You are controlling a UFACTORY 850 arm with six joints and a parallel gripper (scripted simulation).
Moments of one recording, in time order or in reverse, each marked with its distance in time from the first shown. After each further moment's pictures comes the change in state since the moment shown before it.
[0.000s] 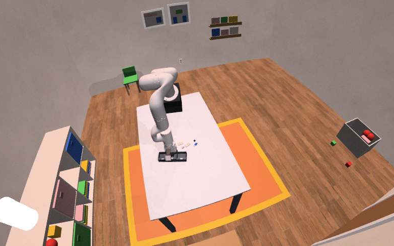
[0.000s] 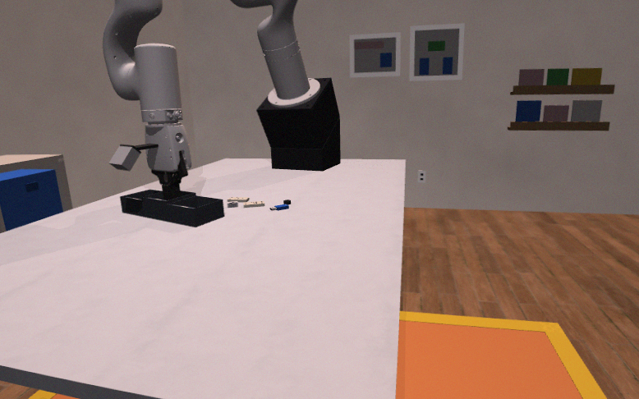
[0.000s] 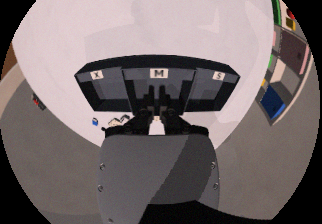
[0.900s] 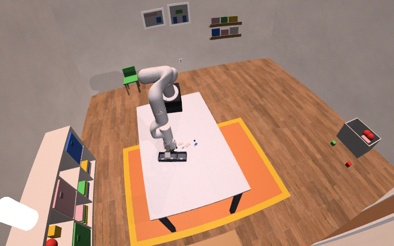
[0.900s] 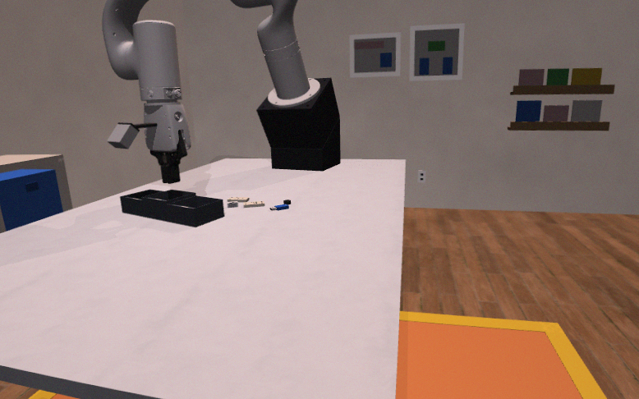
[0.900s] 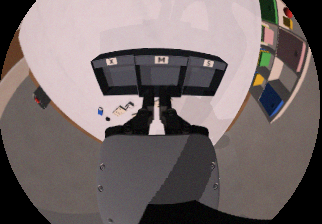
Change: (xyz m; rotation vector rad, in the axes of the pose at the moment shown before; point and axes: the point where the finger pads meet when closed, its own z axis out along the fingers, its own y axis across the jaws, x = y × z) arm 0.000 -0.005 -0.044 0.002 -0.001 0.000
